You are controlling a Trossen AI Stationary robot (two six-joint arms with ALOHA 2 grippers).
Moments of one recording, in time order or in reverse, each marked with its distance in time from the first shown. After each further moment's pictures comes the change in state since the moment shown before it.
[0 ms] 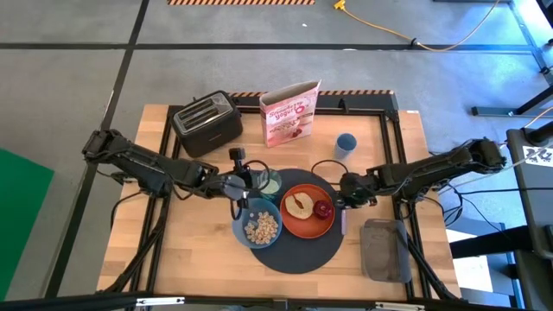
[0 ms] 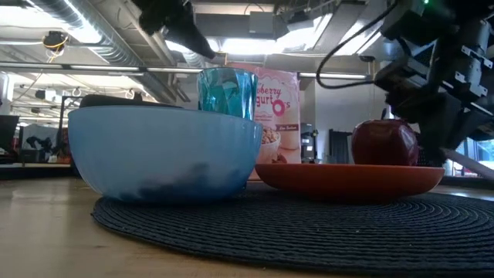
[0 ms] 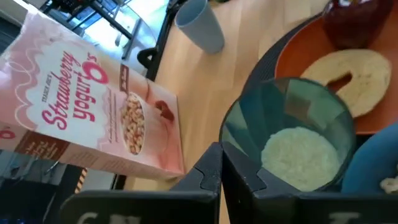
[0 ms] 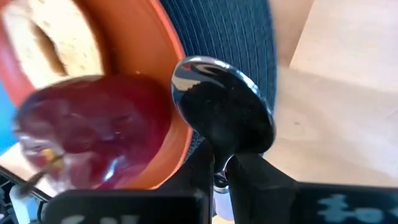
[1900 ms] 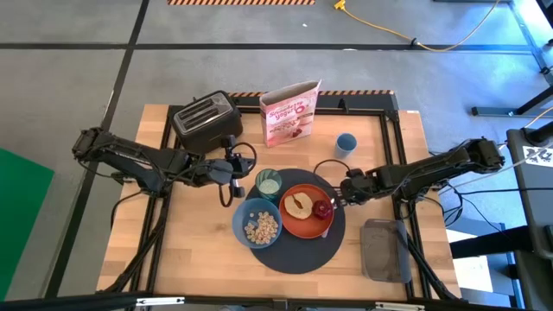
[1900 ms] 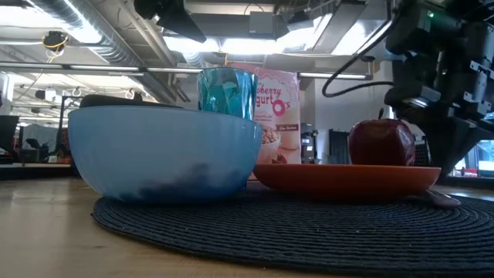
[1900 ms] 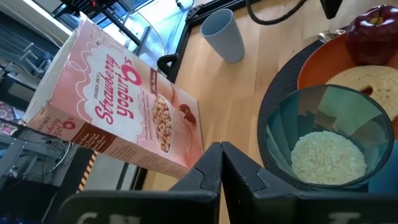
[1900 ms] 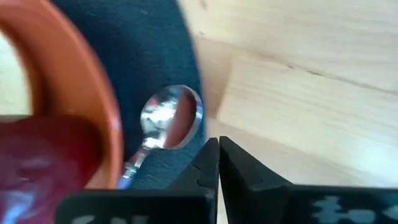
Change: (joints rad) left arm 0.061 -0.133 -0.003 -0.052 0.031 0.046; right arm 0.016 0.026 0.001 -0.144 0.175 -0.096
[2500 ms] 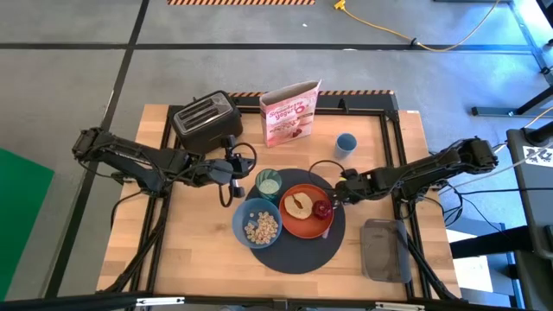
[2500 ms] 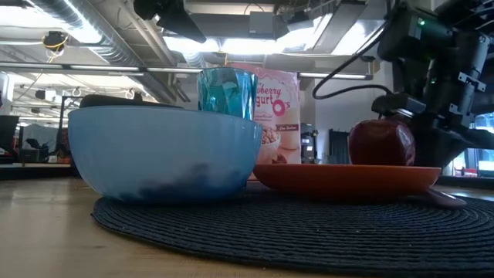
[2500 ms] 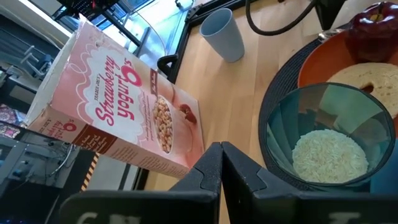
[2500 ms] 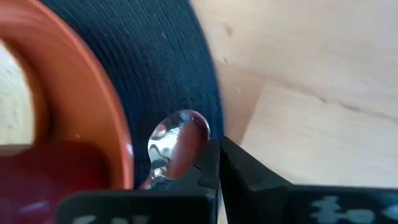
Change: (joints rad) left arm 0.000 0.000 0.000 -0.001 0.000 0.018; right arm -0.002 0.096 0.000 0.112 0.070 -0.020
